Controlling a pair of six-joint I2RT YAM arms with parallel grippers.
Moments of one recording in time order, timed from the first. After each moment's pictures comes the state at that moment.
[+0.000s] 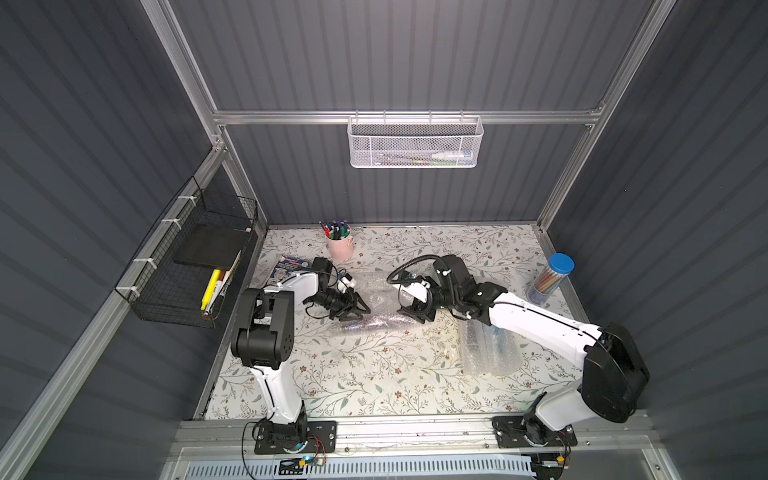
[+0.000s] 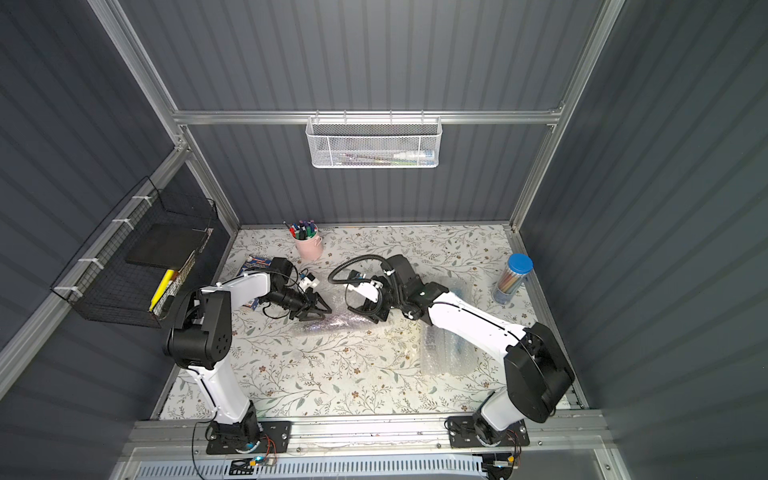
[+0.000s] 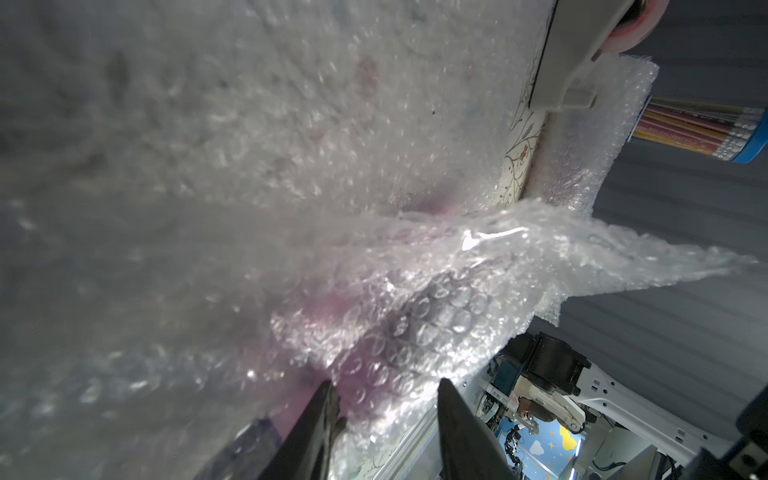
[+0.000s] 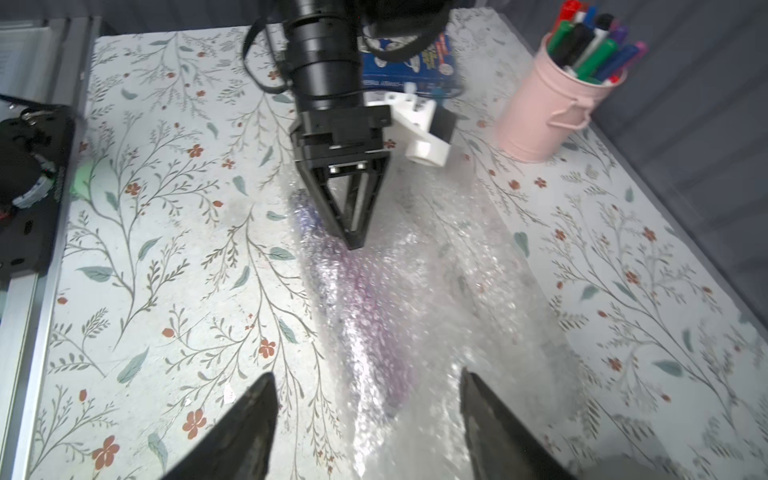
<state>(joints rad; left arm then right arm) -0.16 1.88 1.19 -0.79 0.84 -0.18 0.74 1.53 1.08 -0.24 -0.40 -0.48</state>
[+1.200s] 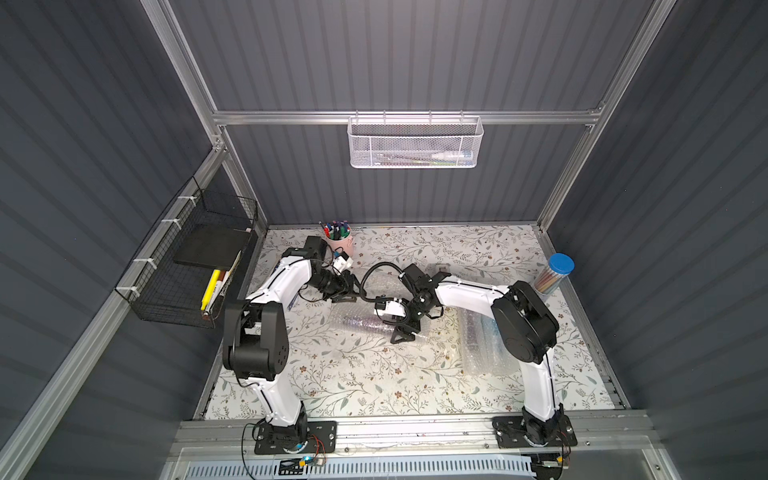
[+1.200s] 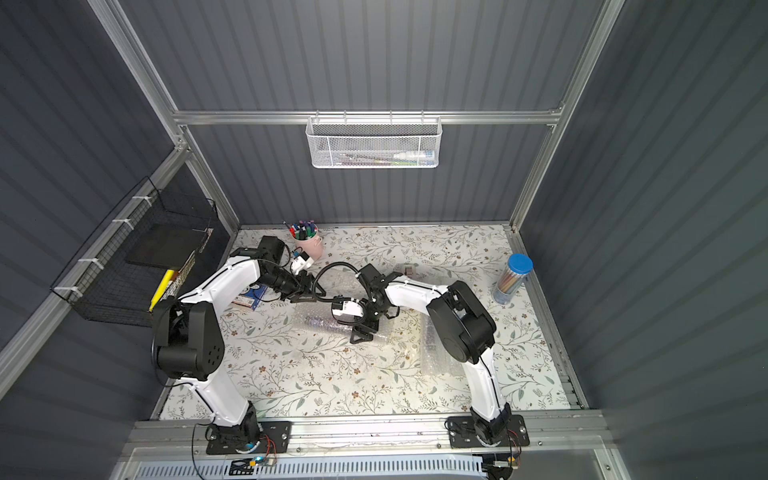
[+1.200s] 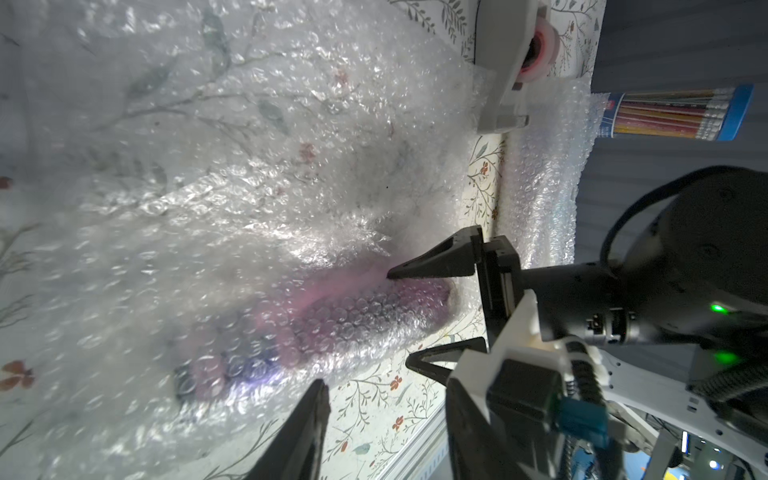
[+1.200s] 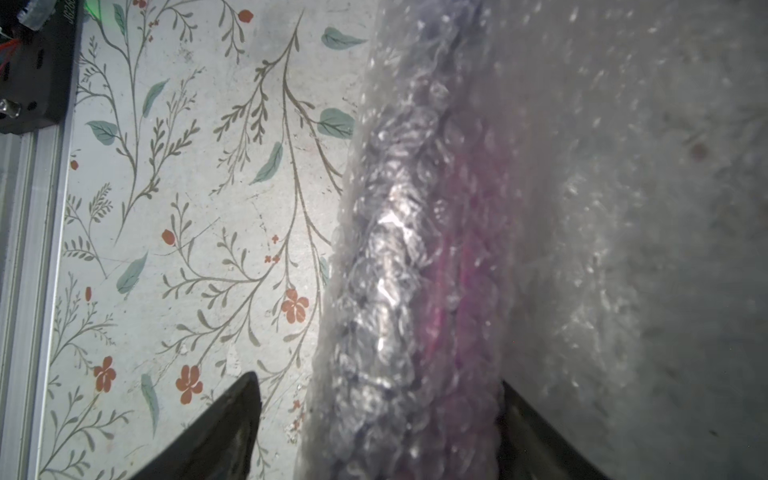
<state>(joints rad) -0.15 1.76 1.38 -1.00 0.73 -0.08 0.73 2.07 1.42 -0.63 -0.56 -0.65</state>
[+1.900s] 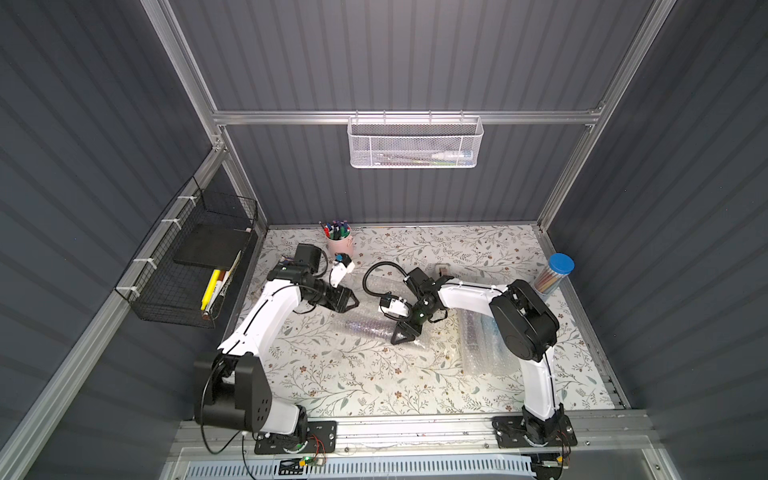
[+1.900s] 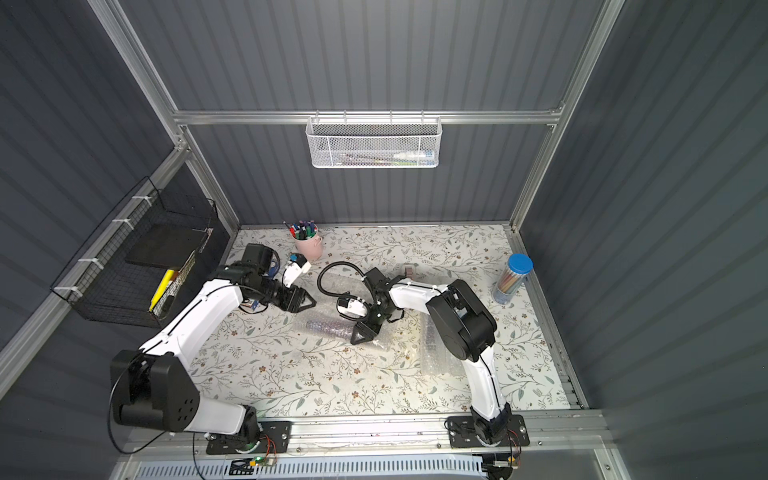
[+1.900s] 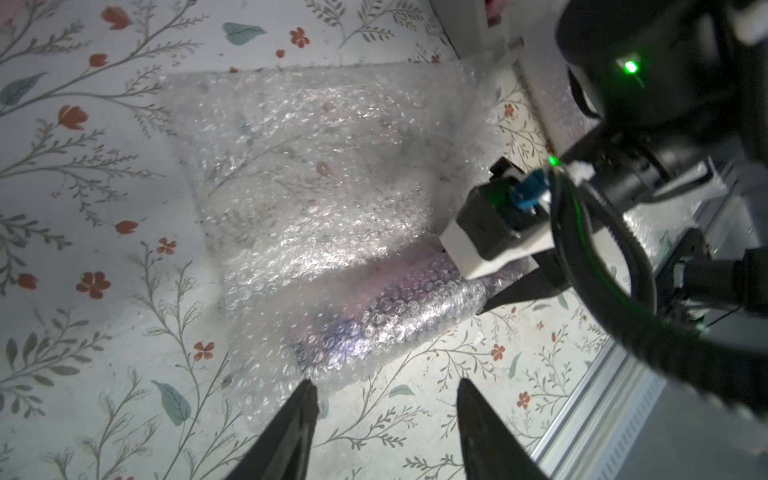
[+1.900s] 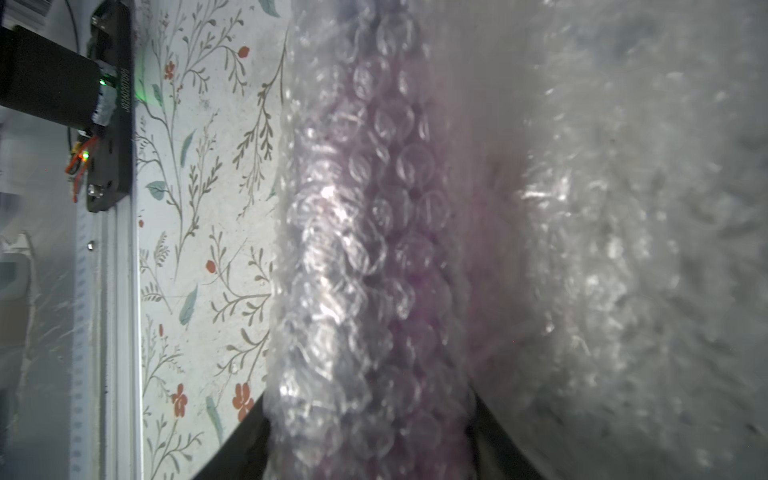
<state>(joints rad) -0.20 1.40 1.13 -0.88 0.53 0.36 0.69 2.08 1.36 -0.61 -0.74 -0.44</state>
